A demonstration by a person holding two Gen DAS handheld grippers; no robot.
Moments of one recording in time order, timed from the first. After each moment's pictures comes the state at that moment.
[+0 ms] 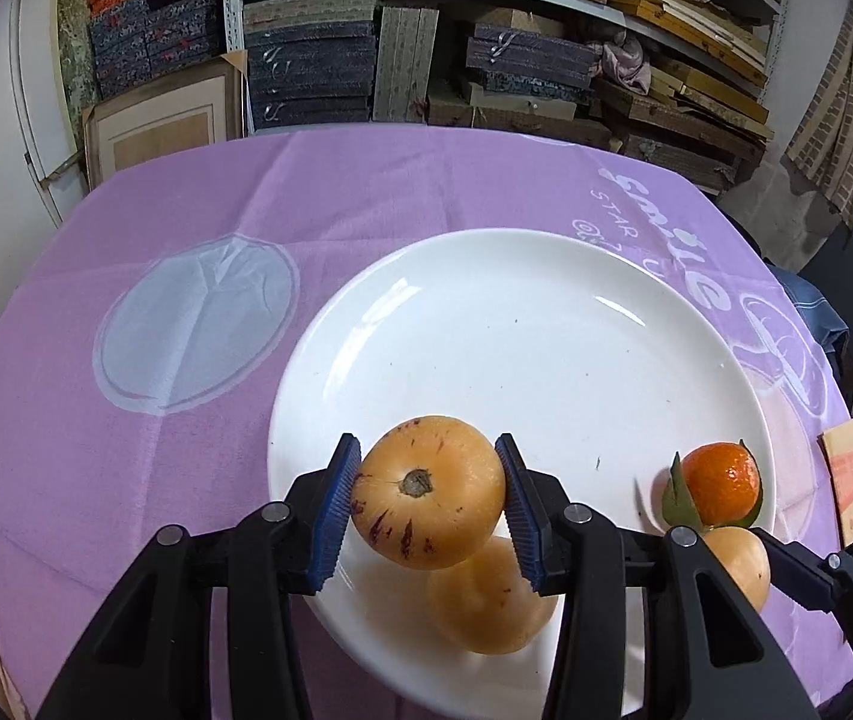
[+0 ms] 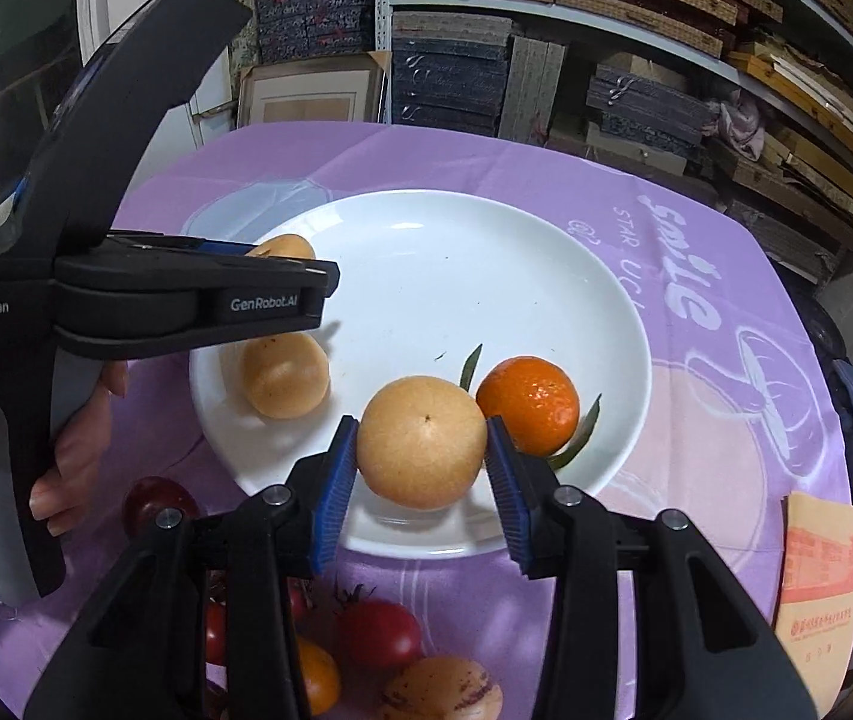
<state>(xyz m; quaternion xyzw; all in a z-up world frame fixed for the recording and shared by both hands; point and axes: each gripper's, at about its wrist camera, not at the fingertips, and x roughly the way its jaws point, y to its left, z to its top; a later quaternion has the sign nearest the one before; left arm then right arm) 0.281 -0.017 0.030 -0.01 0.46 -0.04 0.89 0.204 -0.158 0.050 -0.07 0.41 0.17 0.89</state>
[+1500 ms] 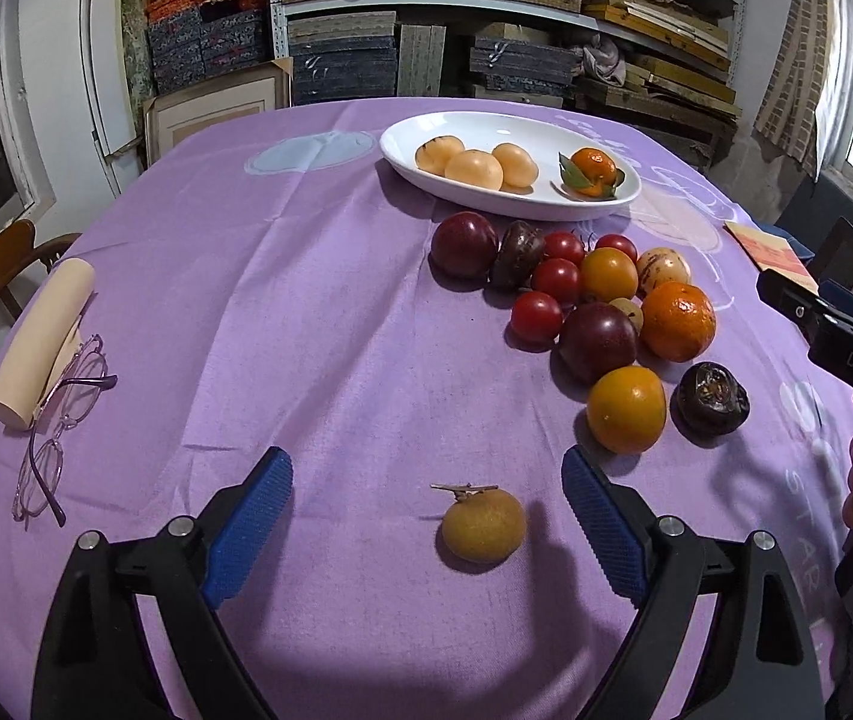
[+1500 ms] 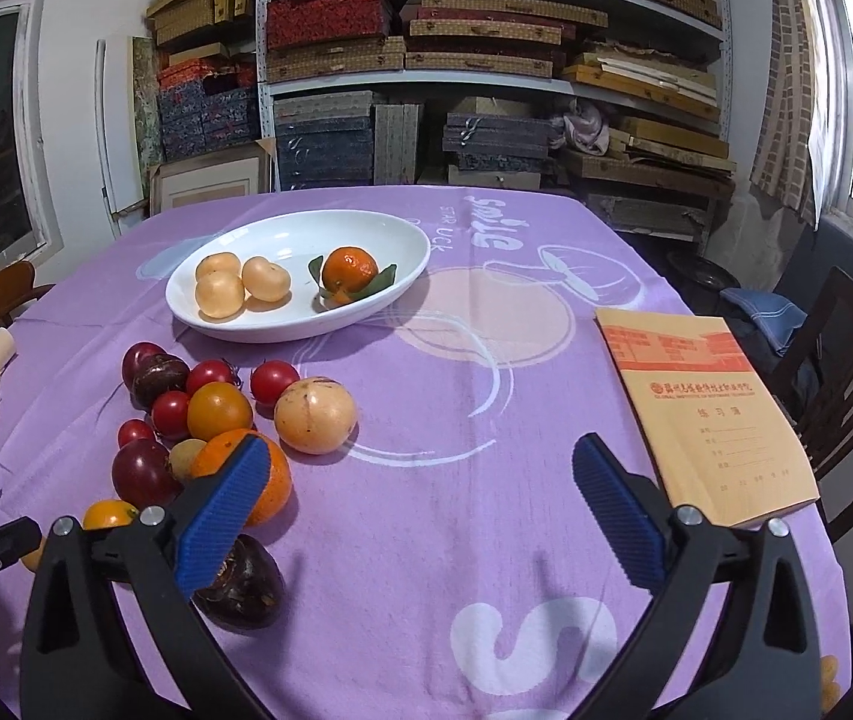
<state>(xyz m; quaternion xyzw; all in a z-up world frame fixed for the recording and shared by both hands) -0.018 -0.001 0.015 0.01 0.42 -0.02 0.91 0.022 -0.257 0.042 0.00 0.32 0.04 0.95</state>
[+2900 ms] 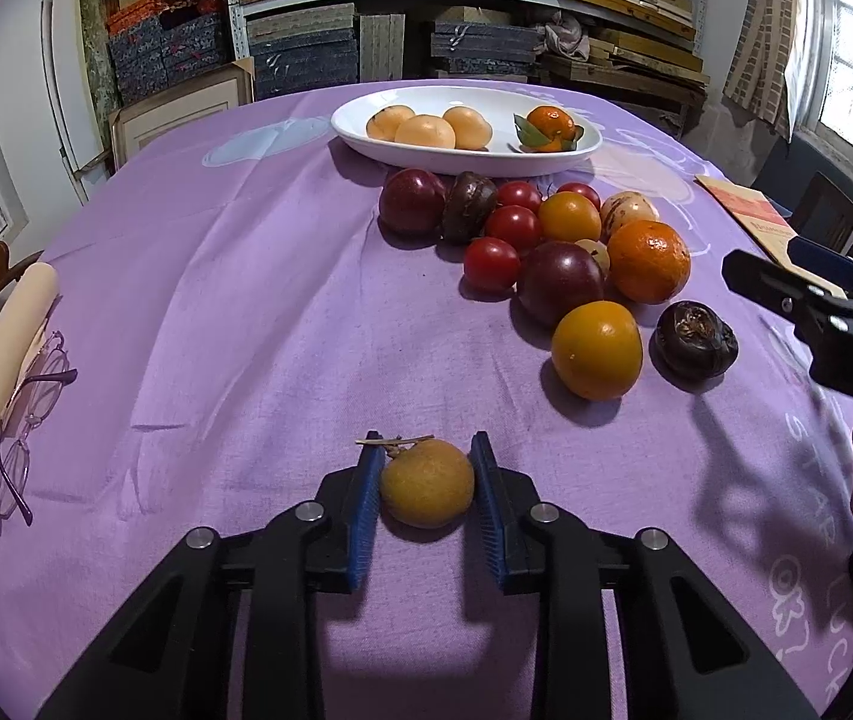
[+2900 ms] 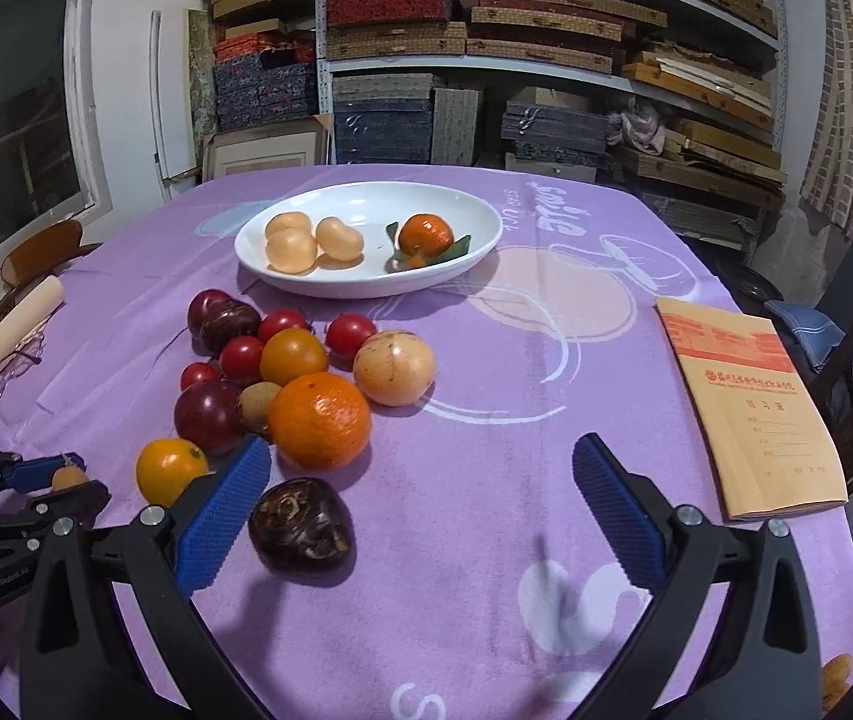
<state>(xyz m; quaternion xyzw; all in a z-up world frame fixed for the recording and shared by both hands) -0.022 -0.013 -0.006 0.03 0.43 -0.05 0.90 0.004 -0.232 0.033 -0.02 0.33 0.11 0.94</state>
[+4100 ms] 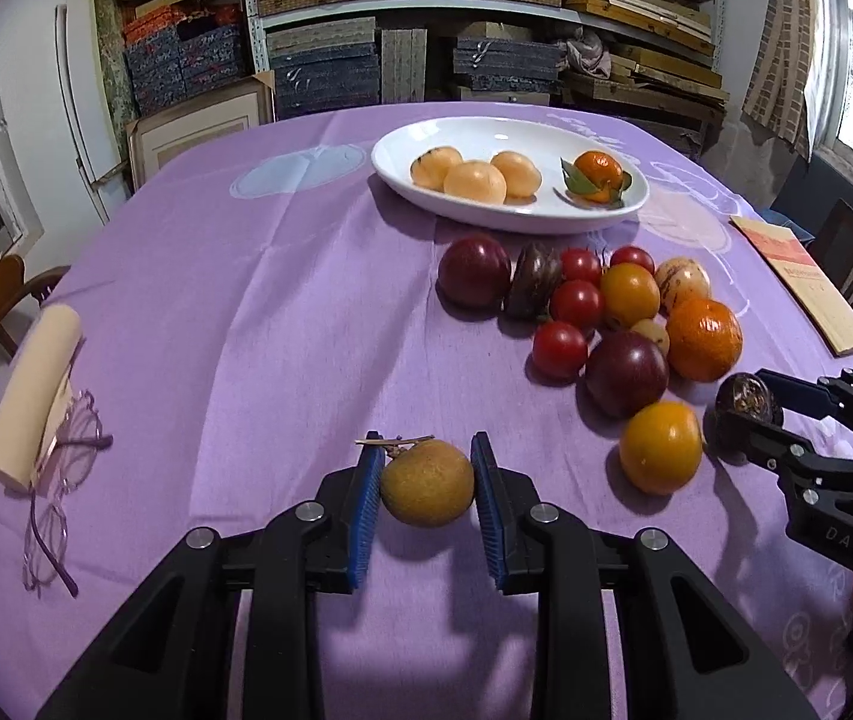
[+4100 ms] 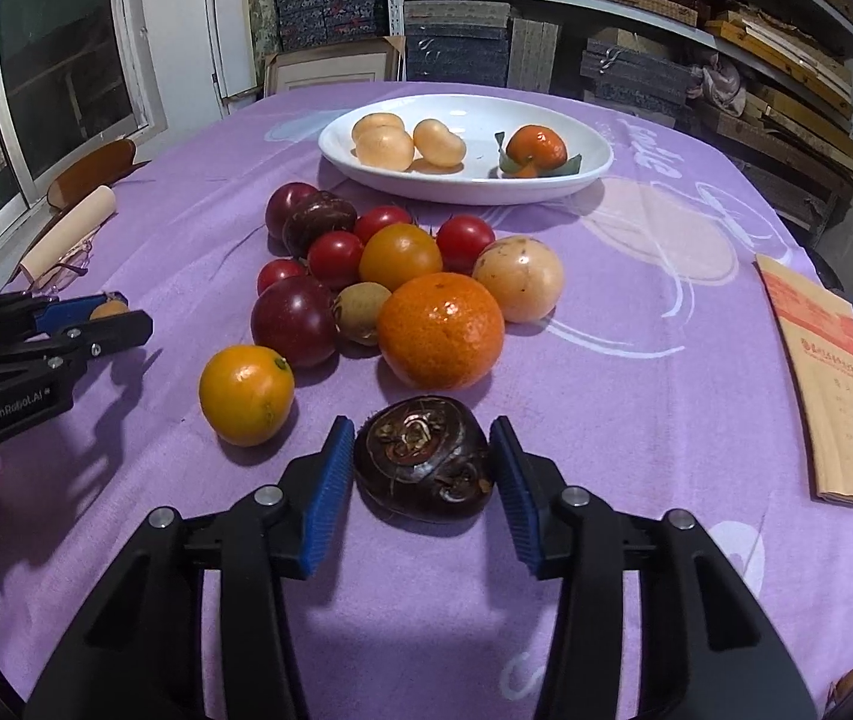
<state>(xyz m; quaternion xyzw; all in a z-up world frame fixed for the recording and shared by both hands) 0.013 0.007 0.018 0.04 0.41 -0.03 0.91 0.007 -0.199 0.013 -0.05 0.41 0.18 0.89</state>
